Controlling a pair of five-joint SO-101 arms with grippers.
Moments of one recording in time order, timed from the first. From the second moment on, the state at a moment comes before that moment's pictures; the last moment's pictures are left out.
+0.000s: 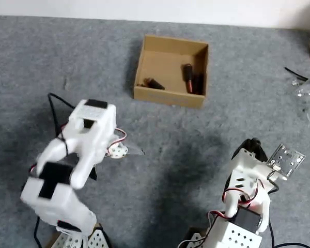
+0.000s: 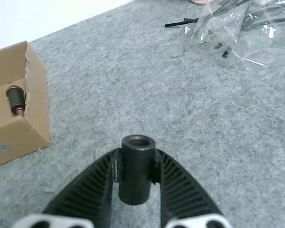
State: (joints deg) left arm 4.4 6.9 28.6 86.0 41.9; right arm 17.4 -104.1 95.9 40.7 -8.3
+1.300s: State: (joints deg) left arm -0.8 25.8 2.3 99.2 41.9; right arm 15.6 -104.1 95.9 40.7 -8.3
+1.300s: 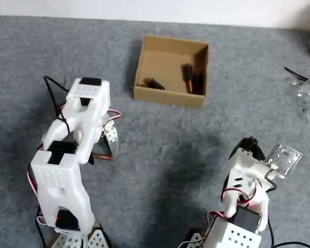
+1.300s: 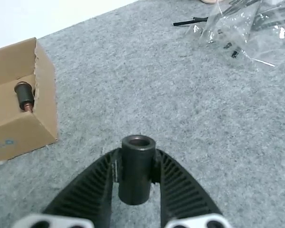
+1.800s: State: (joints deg) left arm -4.8 25.7 6.0 91.6 42.0; right arm 15.6 -104.1 95.9 40.7 -8.3
